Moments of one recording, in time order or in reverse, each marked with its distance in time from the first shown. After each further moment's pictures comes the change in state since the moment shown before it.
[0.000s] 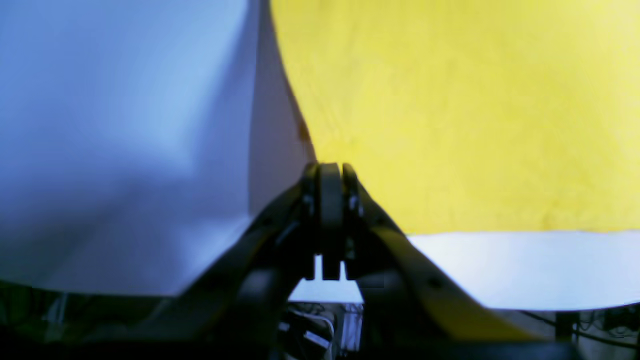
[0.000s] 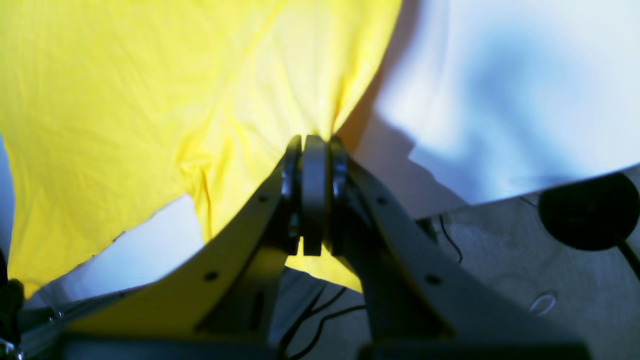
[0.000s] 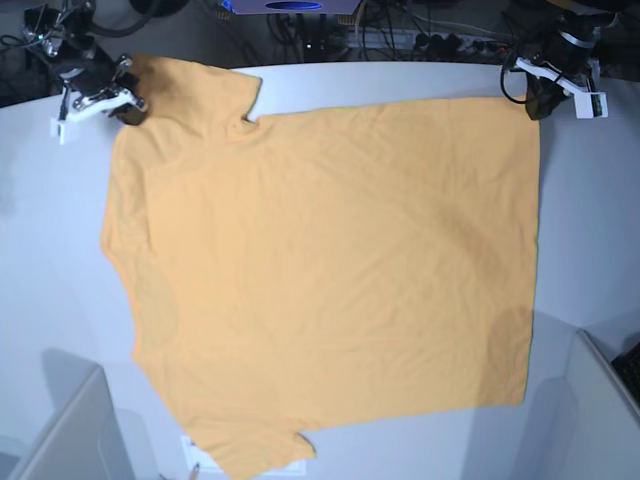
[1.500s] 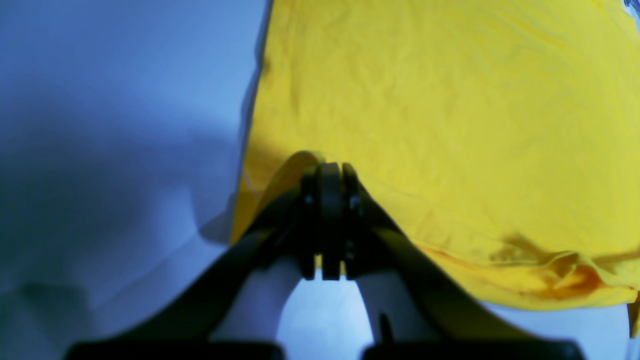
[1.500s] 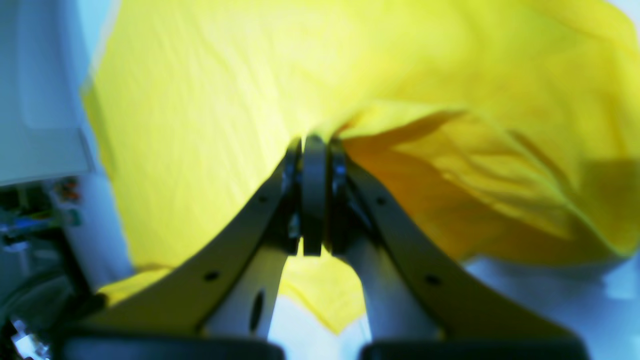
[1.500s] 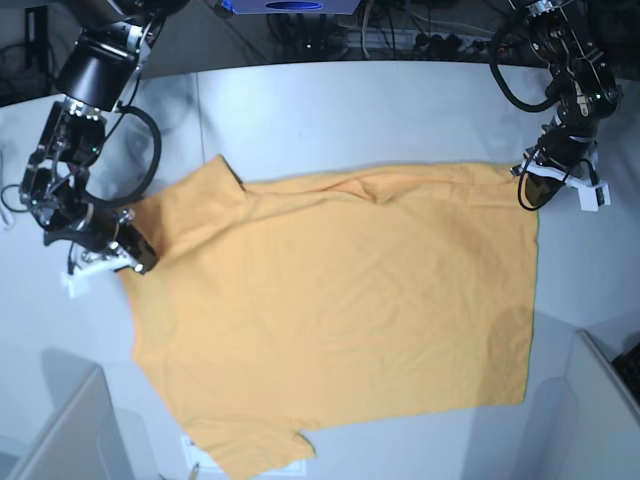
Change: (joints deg) left arm -24.5 -4.2 5.6 -10.0 0.1 12.7 9.3; right arm 41.2 3.9 -7.5 -26.9 -5.4 -4.1 -7.3
